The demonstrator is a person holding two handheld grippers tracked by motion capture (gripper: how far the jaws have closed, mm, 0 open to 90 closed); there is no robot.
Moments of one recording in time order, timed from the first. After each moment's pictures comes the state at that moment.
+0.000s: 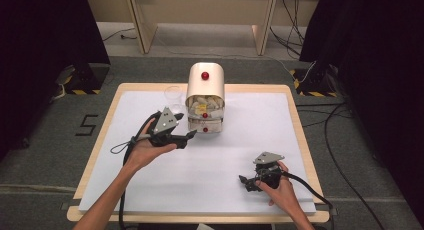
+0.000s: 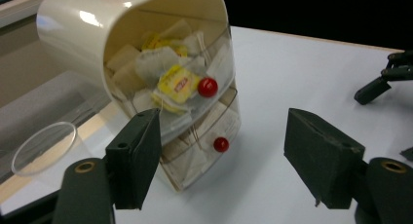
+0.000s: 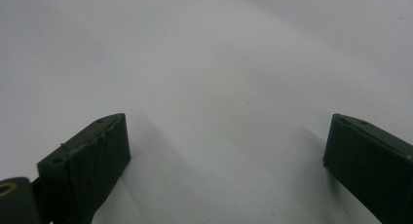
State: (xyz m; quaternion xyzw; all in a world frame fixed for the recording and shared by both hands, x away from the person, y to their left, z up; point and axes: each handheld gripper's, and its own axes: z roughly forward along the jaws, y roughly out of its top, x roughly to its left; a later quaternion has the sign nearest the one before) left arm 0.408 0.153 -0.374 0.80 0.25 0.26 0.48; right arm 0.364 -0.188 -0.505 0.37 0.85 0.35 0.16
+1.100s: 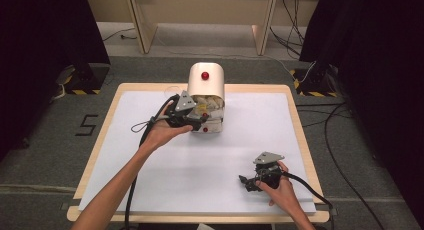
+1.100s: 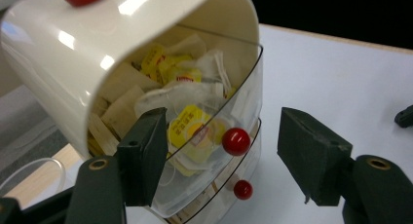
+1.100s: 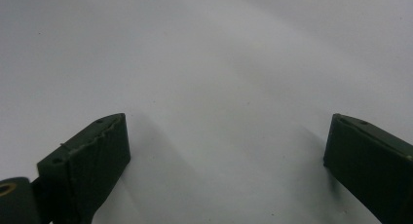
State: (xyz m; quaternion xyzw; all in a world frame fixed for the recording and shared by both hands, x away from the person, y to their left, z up) left arm 0.461 0.119 -0.376 0.82 0.25 0.26 0.44; right arm 0.364 -0.189 -0.506 0.37 0.85 0.35 0.16
